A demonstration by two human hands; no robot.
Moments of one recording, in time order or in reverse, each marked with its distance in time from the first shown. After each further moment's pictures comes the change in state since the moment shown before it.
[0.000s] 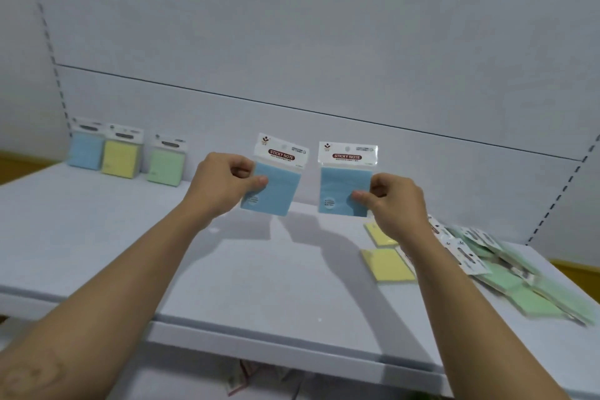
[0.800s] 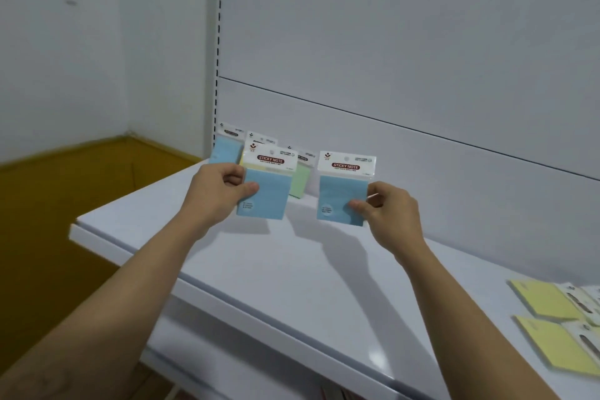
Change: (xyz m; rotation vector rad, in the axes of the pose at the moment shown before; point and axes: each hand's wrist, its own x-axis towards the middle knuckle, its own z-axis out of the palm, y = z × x) left_hand 0.005 -0.108 -0.211 0.009 0.278 -0.128; right_hand -0.003 -0.143 0.192 0.118 -0.217 -0.112
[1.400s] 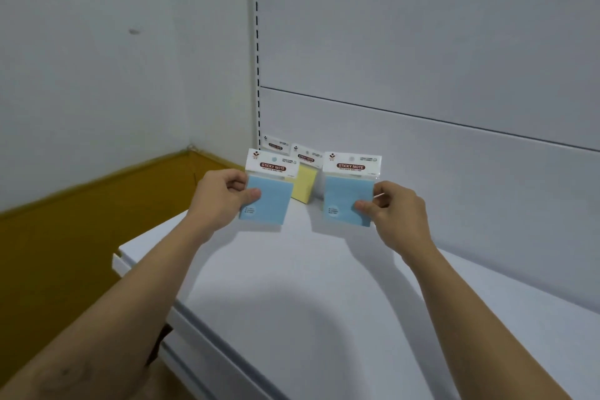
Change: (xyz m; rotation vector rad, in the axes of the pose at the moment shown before) left_hand 0.077 -0.039 -0.032 0.182 0.128 -0.096; right_hand 0.095 0.006 0.096 0.176 -0.152 -0.052
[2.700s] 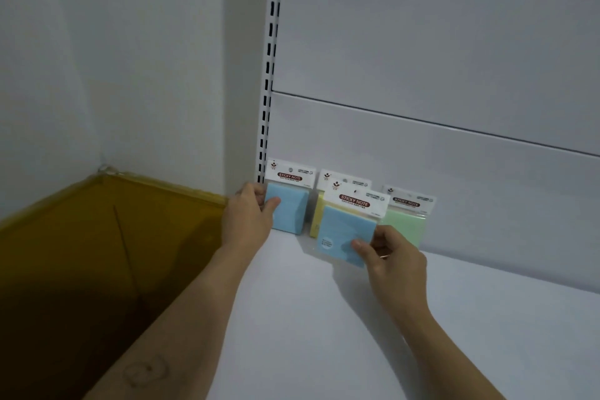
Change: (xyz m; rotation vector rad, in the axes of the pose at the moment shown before) left_hand 0.198 -0.115 0.048 0.131 -0.097 0.196; right_hand 0.025 -0.039 0.175 -0.058 0.397 0.091
